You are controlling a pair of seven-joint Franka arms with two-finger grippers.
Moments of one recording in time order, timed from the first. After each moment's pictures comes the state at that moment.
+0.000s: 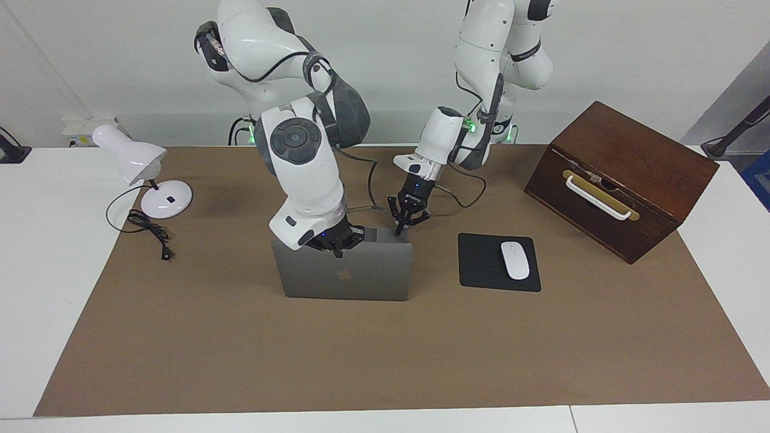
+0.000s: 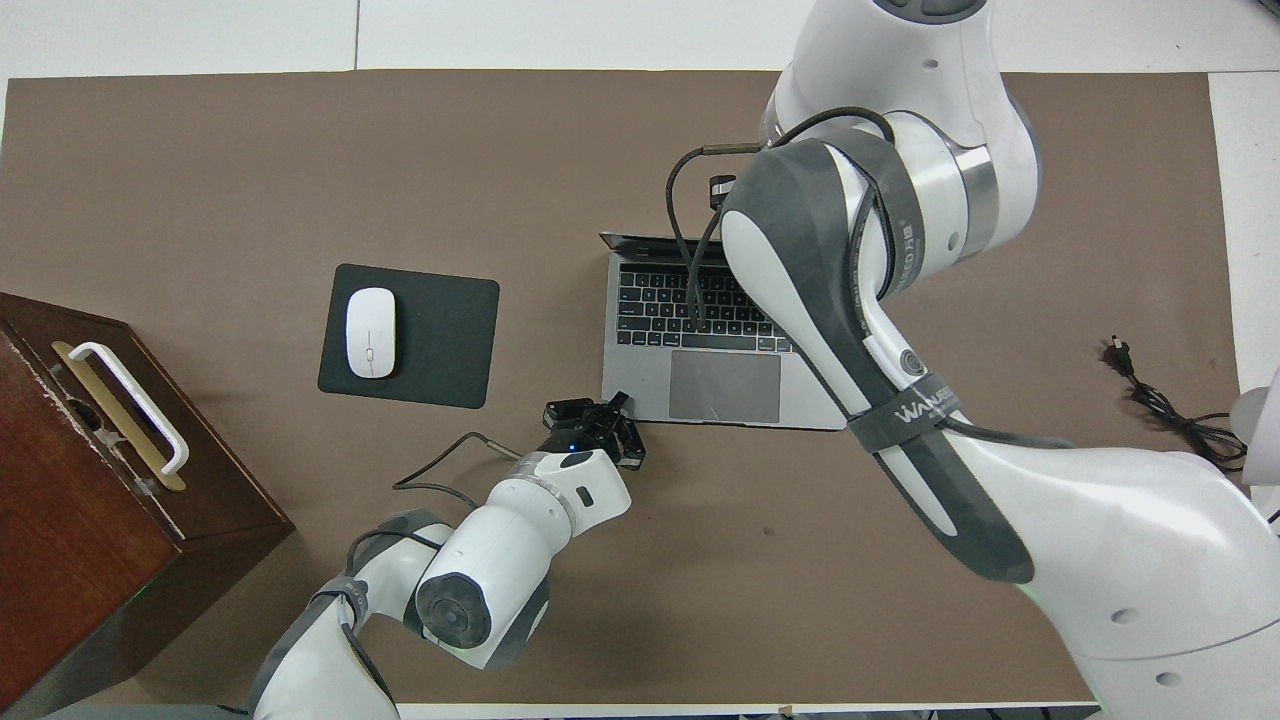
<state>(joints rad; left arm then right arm) -0.76 0.27 -0.02 -2.49 -0.20 3.49 -0.06 0.32 0.62 0.05 -1.04 0.08 1.63 0.40</state>
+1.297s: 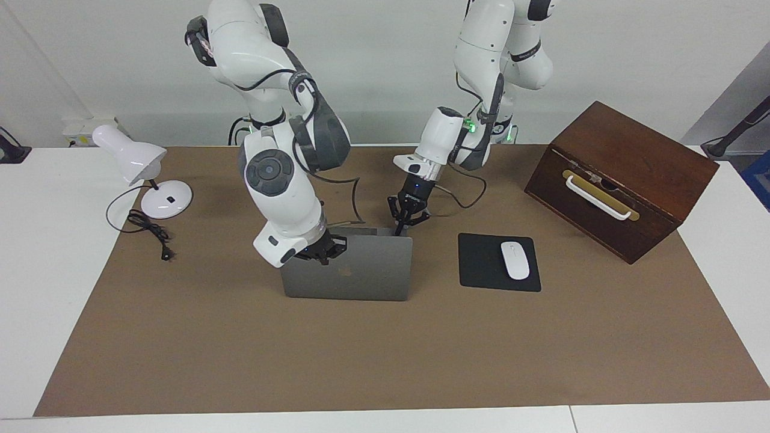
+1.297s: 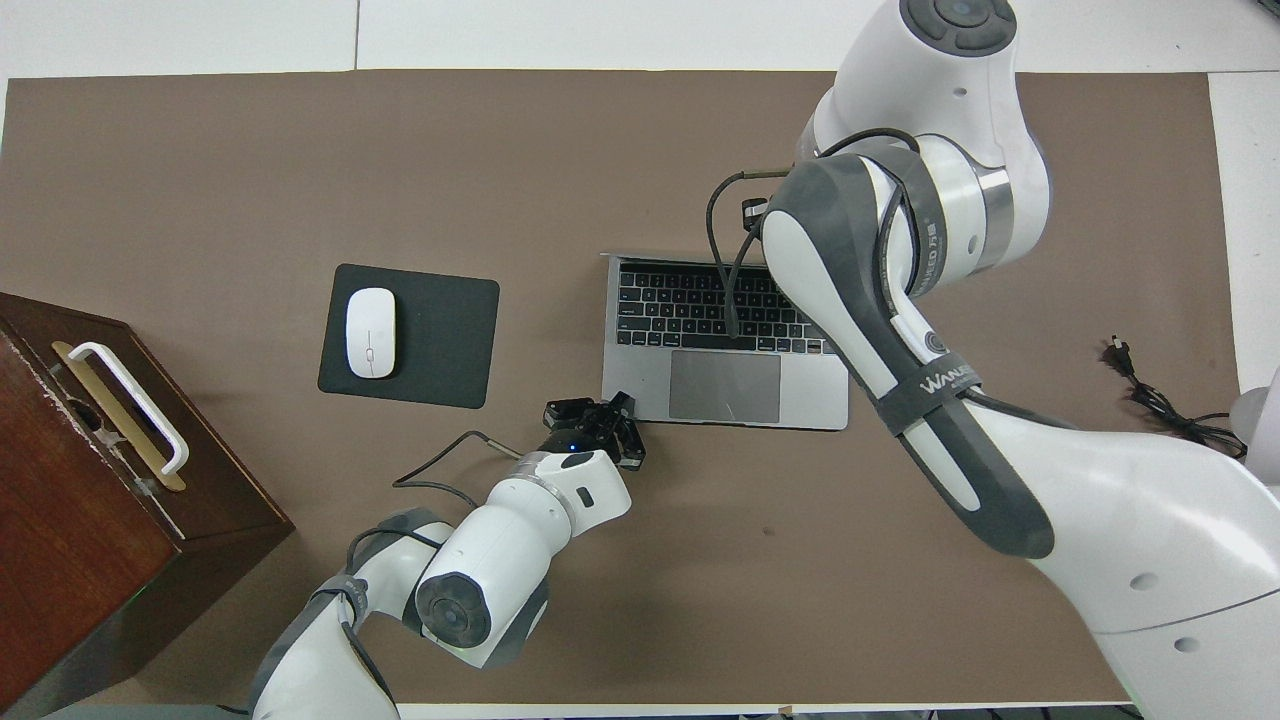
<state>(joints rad) -0.76 0.27 -0.02 -2.49 -0.18 3.49 -0.05 0.27 0.57 0.06 -1.27 0.10 1.77 0.30</state>
